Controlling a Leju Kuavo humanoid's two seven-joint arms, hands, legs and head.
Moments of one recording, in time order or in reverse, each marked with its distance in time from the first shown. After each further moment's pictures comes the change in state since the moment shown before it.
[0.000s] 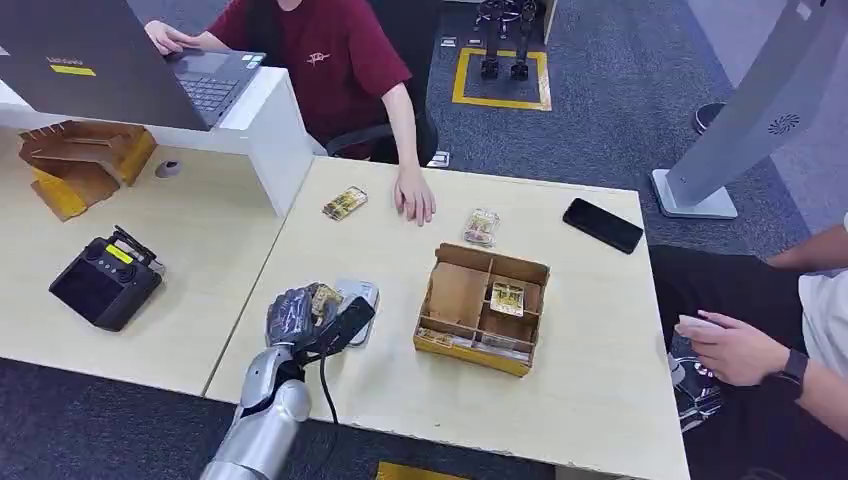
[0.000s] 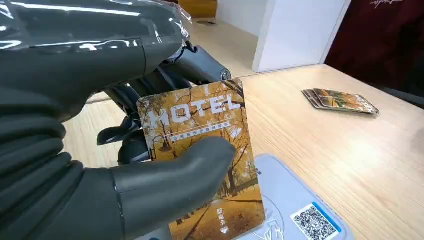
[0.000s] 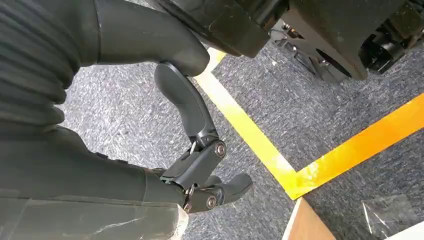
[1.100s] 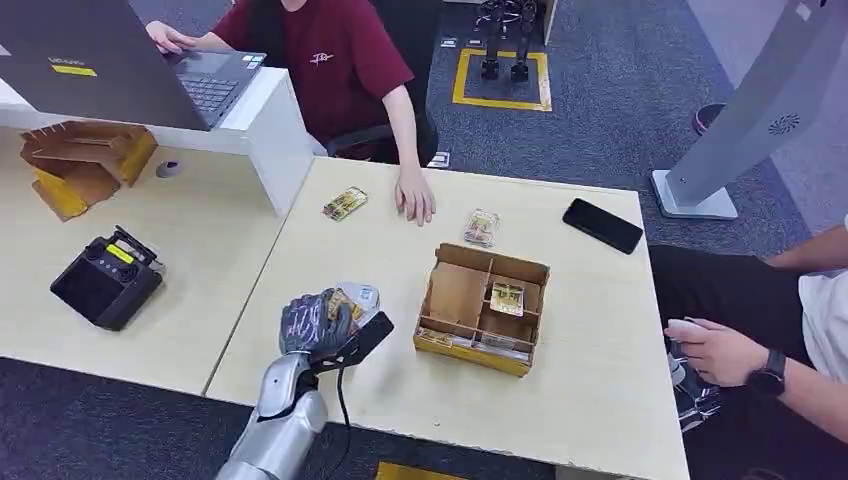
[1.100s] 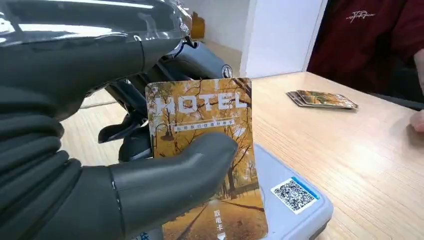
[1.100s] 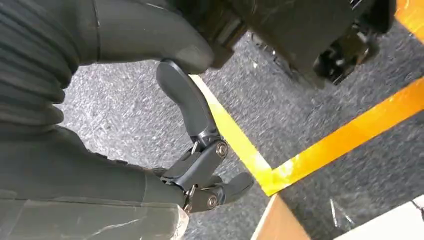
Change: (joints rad) left arm -0.023 -0.032 0.008 0.122 -0.169 0.124 0.040; right arm -0.016 0.017 0.000 -0.008 0.022 -0.007 -0.034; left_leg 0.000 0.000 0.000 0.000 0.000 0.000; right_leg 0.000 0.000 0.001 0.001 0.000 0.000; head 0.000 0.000
